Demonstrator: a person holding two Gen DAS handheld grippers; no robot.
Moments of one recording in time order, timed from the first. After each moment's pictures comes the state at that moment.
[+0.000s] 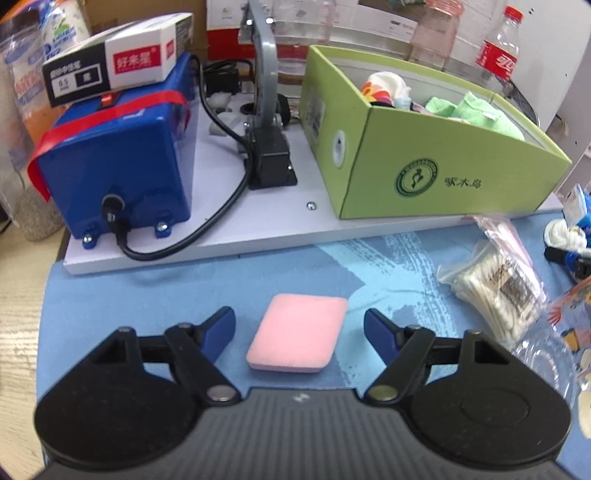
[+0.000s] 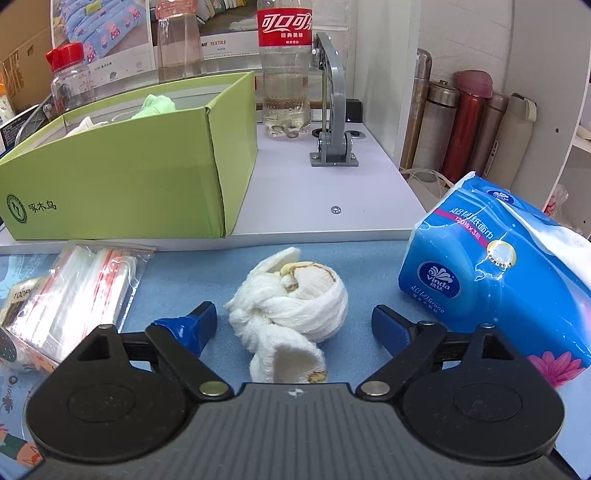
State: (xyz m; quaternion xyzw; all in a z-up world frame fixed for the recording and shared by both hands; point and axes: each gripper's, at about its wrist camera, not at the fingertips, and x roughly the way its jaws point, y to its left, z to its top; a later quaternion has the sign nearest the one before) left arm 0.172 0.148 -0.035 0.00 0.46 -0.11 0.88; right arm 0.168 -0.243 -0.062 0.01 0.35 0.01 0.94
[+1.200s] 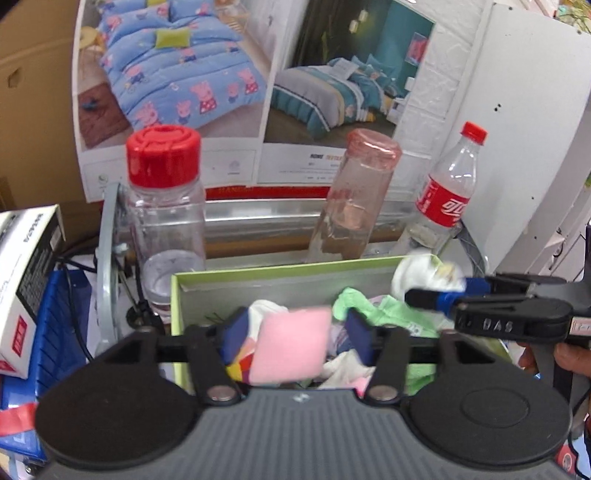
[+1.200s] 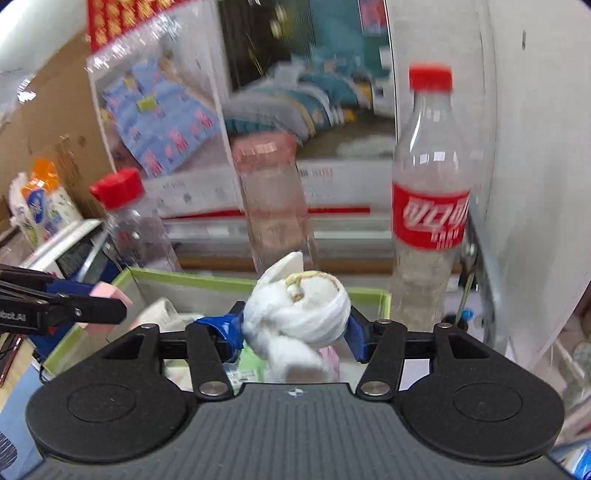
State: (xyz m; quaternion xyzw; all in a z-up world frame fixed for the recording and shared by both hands) left arm 0.304 0.057 0.066 -0.04 0.36 -0.18 0.91; right arm 0.305 -0.187 0.039 0.03 0.33 0.14 0.93
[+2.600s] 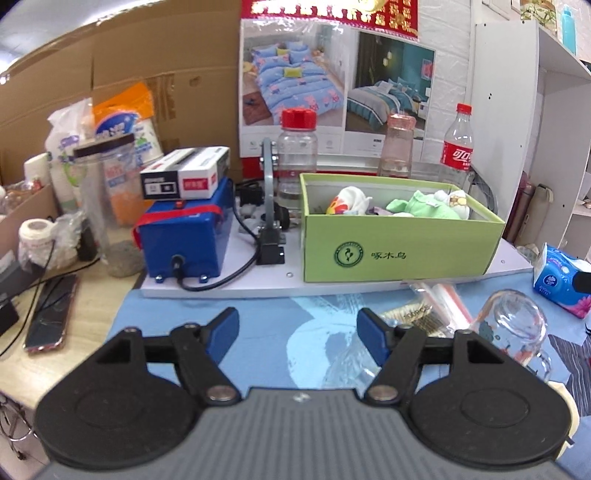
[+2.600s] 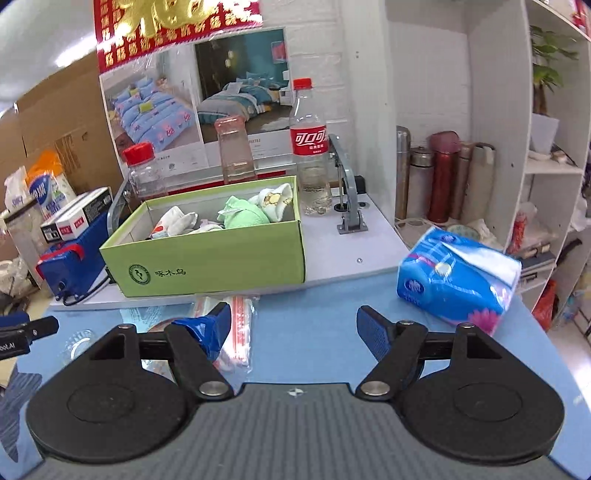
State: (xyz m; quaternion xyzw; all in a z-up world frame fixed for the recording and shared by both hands) left arm 0.032 0.102 0.039 -0.01 0.28 -0.03 0.96; right arm 0.025 -0.204 0.035 0.08 0.26 0.01 0.96
